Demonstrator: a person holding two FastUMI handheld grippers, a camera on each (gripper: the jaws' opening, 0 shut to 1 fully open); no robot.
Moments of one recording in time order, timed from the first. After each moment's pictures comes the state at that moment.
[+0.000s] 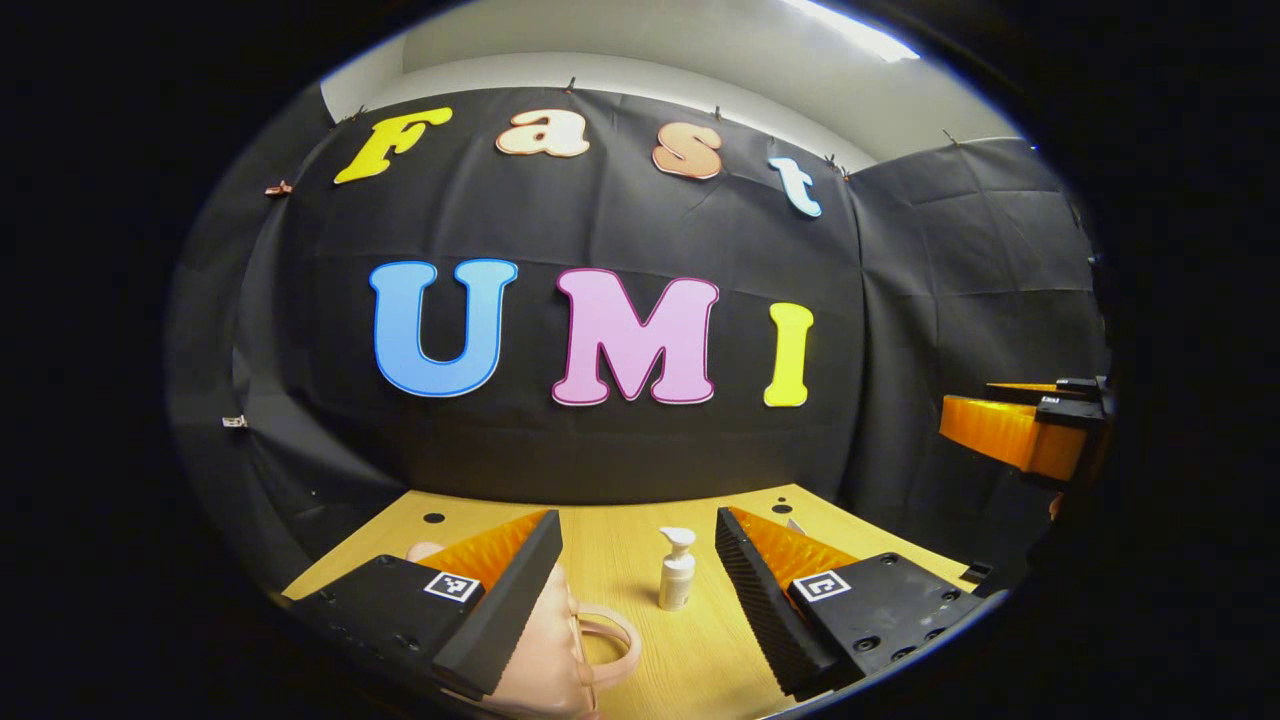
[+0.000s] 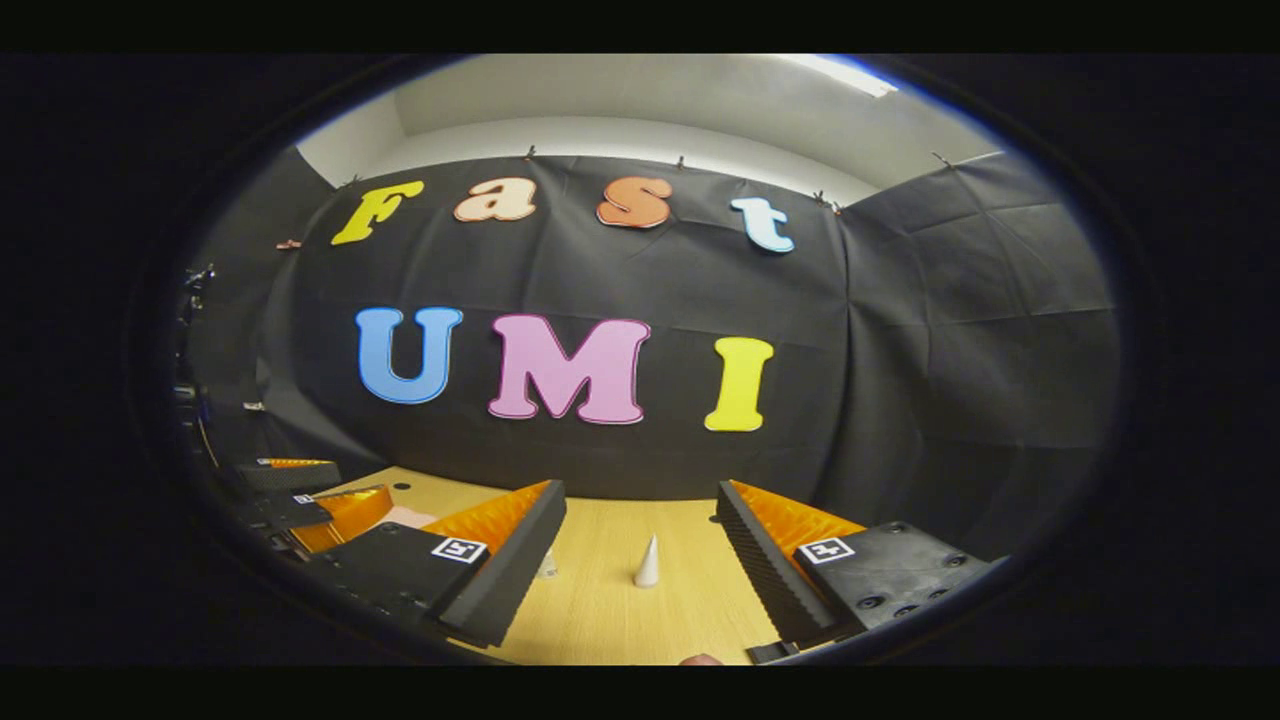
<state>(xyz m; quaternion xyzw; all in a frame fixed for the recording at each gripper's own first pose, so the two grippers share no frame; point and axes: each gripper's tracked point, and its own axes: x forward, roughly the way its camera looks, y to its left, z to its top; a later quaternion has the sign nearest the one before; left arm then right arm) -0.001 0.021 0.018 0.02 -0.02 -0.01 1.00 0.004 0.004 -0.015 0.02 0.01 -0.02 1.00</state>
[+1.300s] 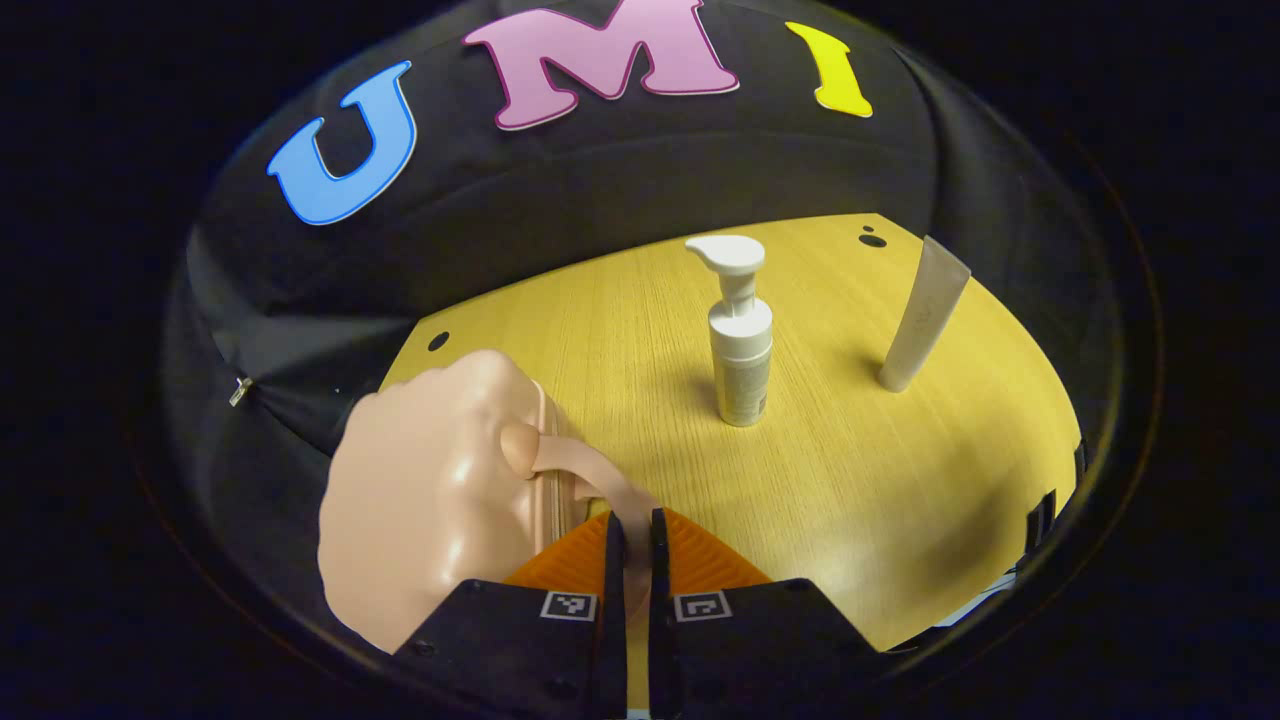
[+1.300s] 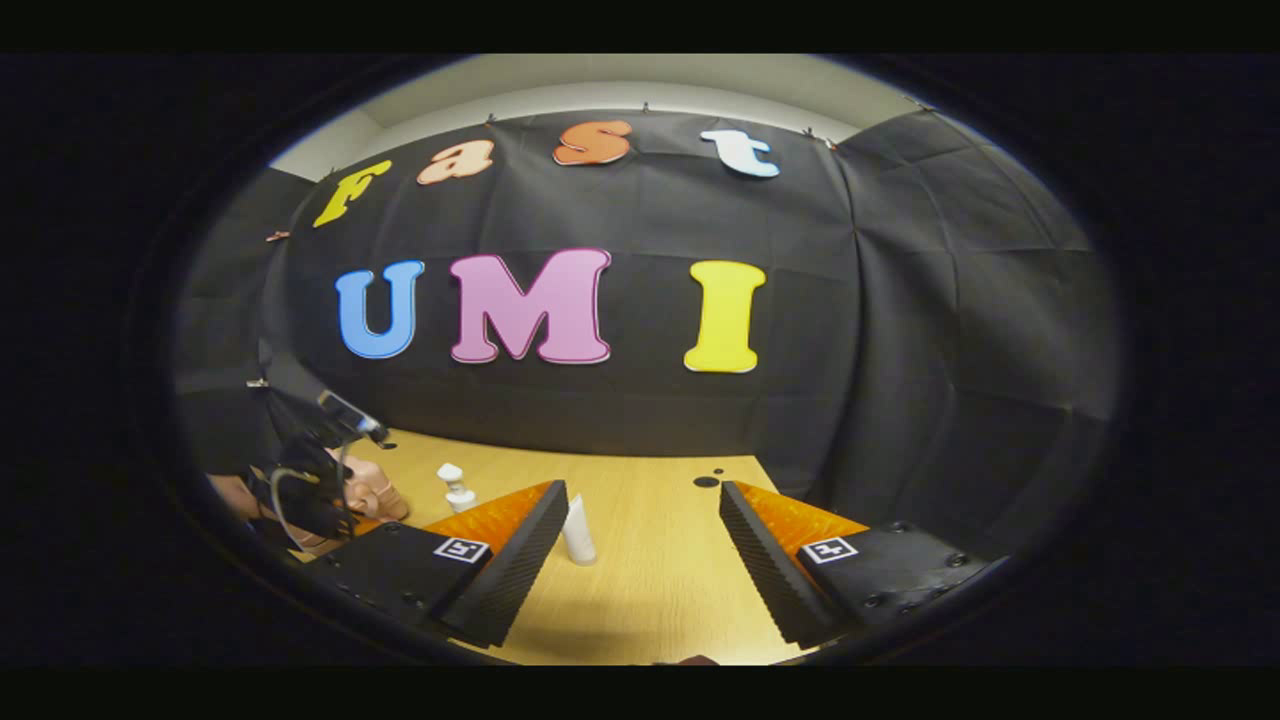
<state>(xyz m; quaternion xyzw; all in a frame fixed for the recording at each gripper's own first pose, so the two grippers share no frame) 0.103 0.033 -0.173 0.09 0.36 0.08 0.92 0.083 -0.120 -0.131 0.06 0.12 0.04 0.99</state>
